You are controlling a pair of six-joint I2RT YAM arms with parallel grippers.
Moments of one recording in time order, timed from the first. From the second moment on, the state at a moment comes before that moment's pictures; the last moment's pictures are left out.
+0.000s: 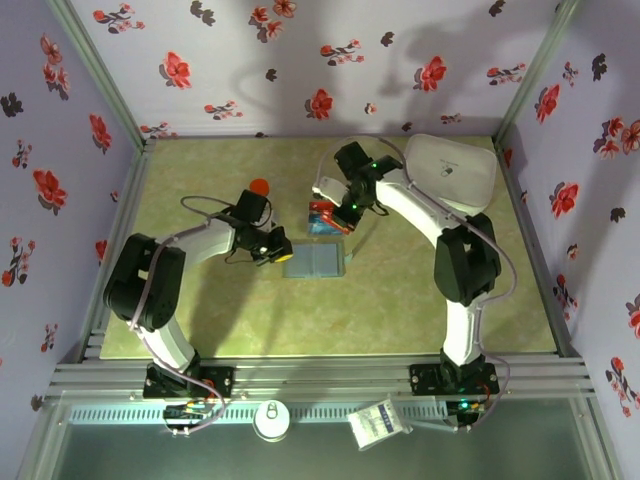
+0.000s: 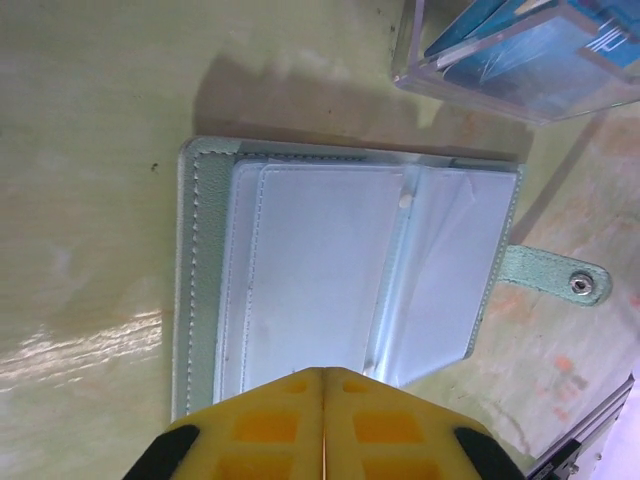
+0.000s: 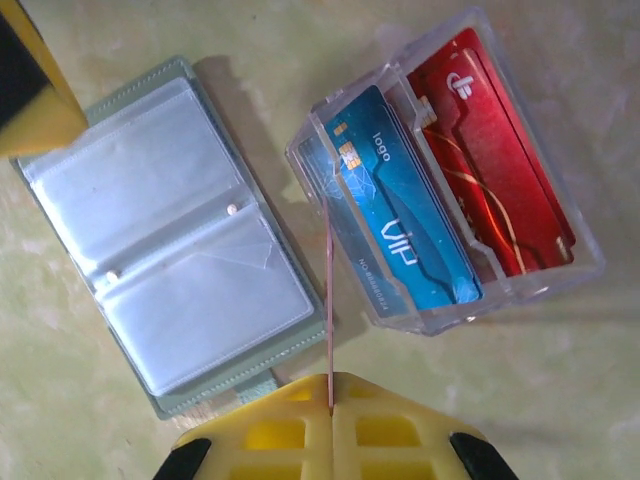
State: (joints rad) left arm -0.45 1.71 0.99 -0.40 0.48 -0.72; right arm 0.56 1.96 1.72 -0.99 -0.23 -0.56
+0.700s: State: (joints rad) left arm -0.38 1.68 0.98 -0.45 0.48 -0.67; right arm 0.52 2.31 2.30 -1.23 -0.22 -0.86
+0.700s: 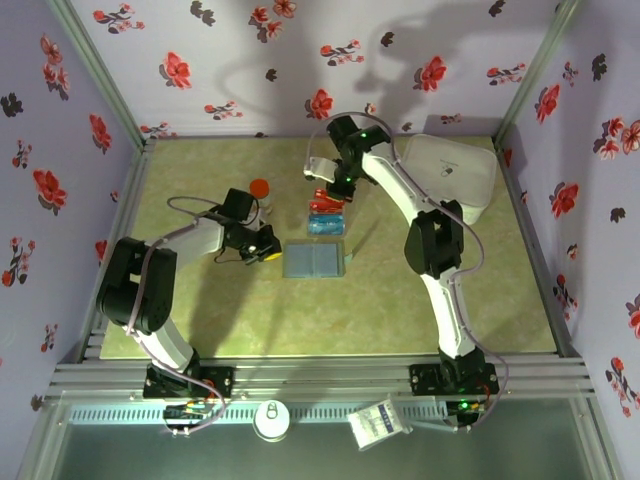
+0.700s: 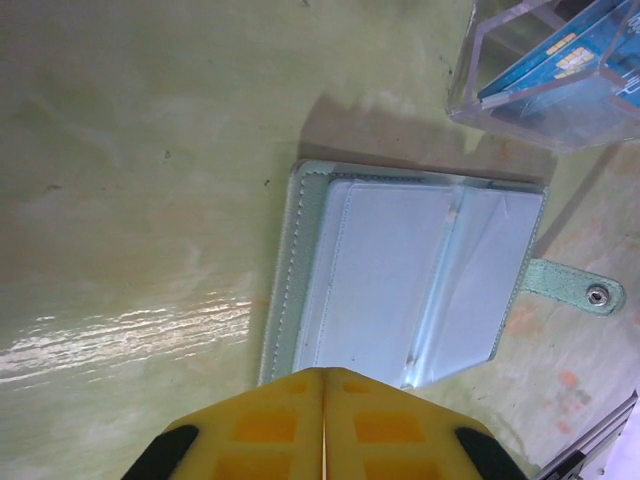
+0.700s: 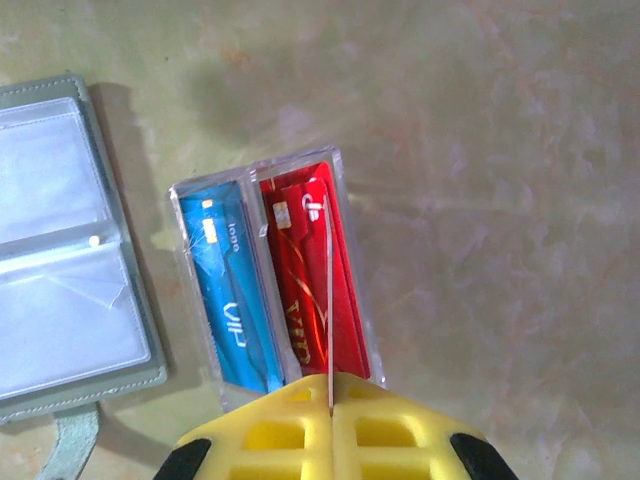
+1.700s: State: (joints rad) left arm -0.35 1.68 0.97 -0.44 0.46 -0.64; right arm 0.52 2.32 2.19 -1.12 -0.15 -0.79
